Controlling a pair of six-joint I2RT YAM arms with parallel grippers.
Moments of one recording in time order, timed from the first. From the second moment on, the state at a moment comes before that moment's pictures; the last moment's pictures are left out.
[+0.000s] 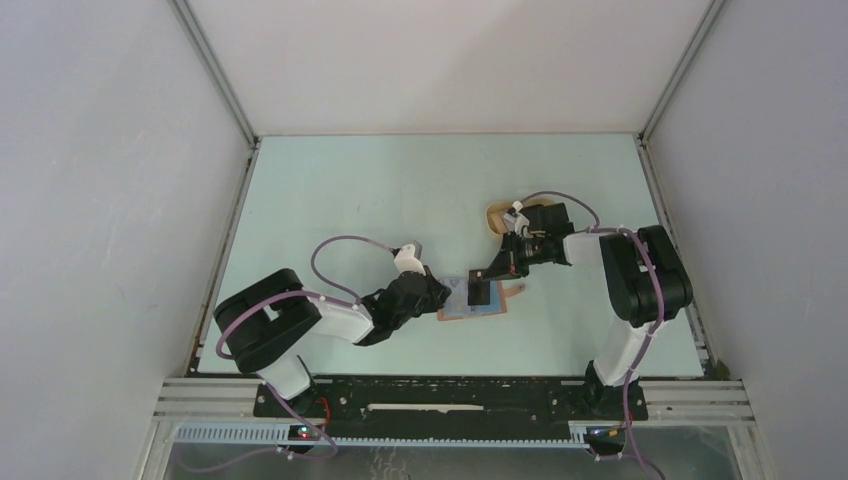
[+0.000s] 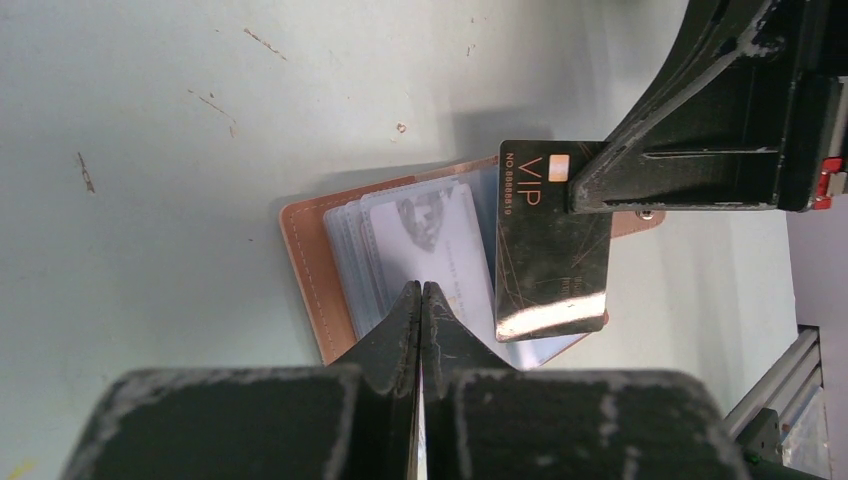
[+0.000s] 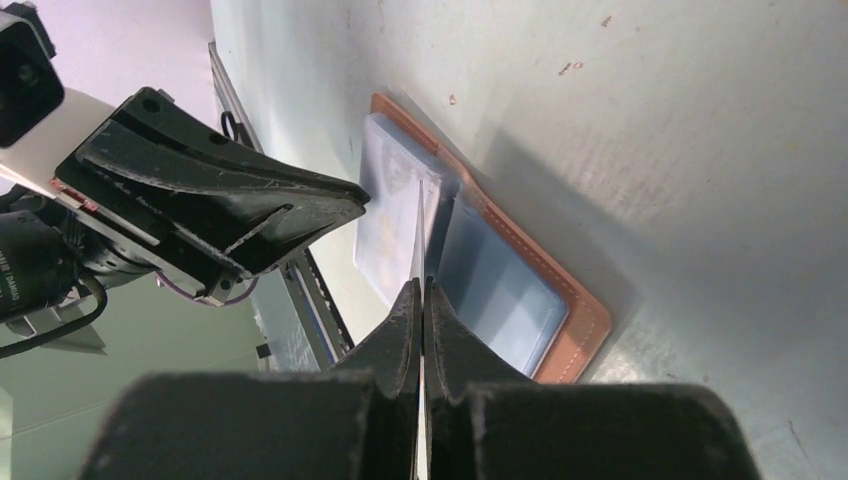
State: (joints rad) left arm -0.95 1.61 0.48 0.62 -0.29 -0.93; right arm 0.21 1.80 0.83 -0.03 -1.00 0.34
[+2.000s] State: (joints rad) left arm -0.95 1.56 0.42 0.61 -0.26 -0.96; right arm 0.21 1.86 0.88 -0.04 -0.97 0.35
